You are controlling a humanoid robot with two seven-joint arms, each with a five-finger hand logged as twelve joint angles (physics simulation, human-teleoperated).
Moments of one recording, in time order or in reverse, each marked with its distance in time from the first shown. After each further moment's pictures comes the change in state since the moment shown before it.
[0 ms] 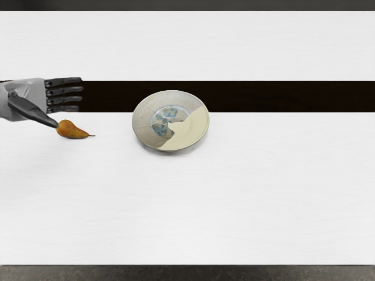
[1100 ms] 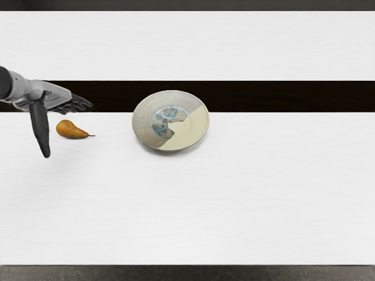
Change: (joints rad) left arm -0.293 -0.129 -0.002 -0.159 0.768 0.042 0.408; right arm -0.006 0.000 0.000 0.002 0.002 0.001 -0.001
